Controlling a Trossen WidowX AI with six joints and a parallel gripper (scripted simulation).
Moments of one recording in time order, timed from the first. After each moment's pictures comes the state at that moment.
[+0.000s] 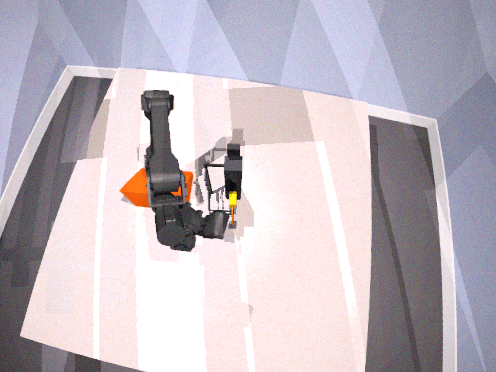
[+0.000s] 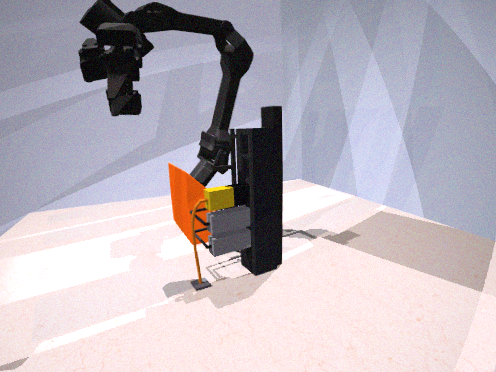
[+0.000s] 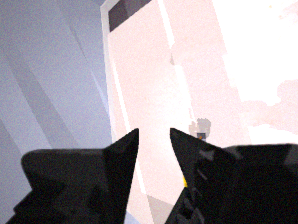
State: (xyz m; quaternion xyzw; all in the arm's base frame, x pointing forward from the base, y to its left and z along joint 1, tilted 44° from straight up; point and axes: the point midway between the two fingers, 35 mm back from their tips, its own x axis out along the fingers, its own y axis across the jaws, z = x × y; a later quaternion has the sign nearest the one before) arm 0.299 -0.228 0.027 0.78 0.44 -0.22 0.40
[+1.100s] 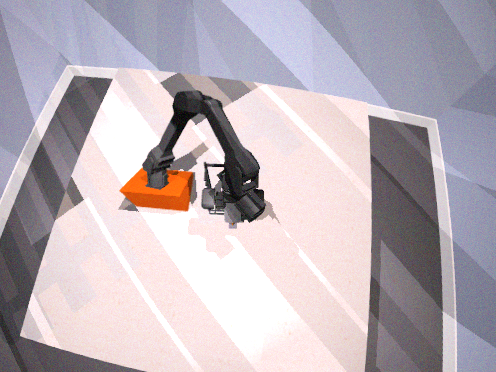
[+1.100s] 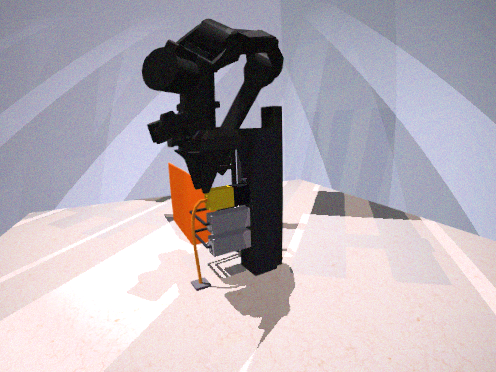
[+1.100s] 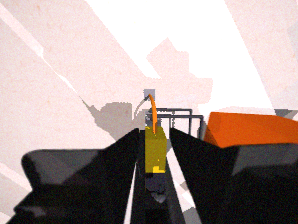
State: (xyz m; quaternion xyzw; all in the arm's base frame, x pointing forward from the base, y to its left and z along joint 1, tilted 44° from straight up) arm 0.301 -0.034 0.012 0.55 0.73 -0.21 0.34
